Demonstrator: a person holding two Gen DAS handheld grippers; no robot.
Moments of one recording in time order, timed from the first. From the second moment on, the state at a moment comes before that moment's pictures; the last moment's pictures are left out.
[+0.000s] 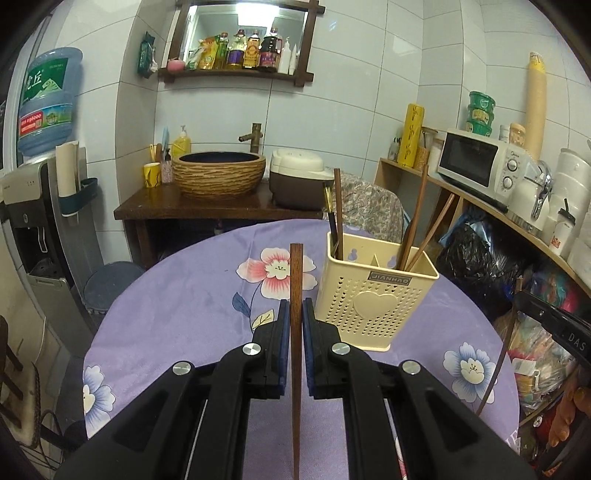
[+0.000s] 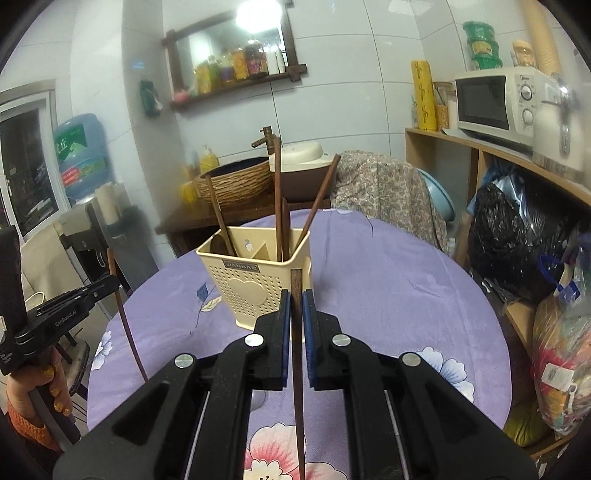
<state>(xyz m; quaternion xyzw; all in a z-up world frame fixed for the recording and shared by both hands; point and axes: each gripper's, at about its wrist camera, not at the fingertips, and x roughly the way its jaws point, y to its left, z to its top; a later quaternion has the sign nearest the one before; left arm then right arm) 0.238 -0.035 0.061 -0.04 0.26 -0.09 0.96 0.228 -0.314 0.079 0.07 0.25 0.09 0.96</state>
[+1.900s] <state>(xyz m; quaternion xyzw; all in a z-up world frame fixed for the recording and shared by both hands) 0.354 -0.090 0.187 -0.07 0.17 -0.15 0.97 0.330 -0.298 0.226 0.06 0.15 0.11 0.98</state>
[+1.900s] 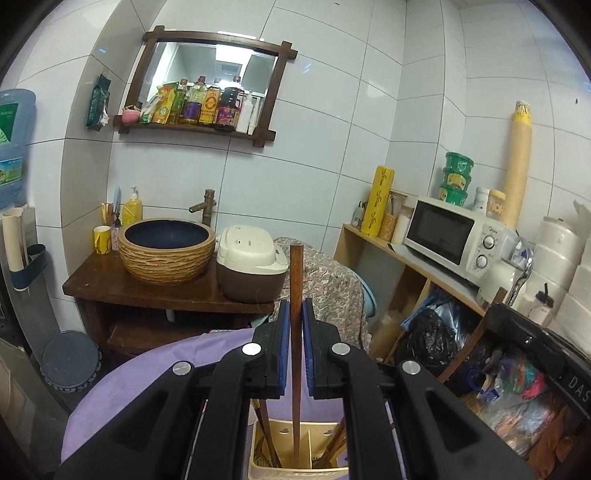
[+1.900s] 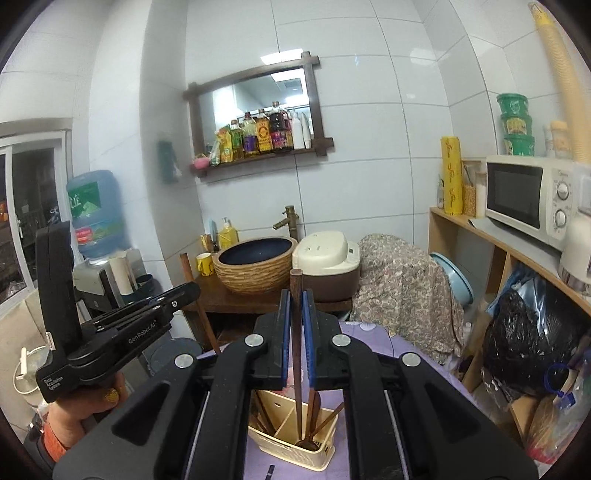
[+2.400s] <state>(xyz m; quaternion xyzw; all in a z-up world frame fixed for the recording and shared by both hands) 0.367 -0.097 0.104 -0.05 0.22 -0.15 0.96 0.360 -0.292 0.135 0.07 0.22 0.11 0.97</state>
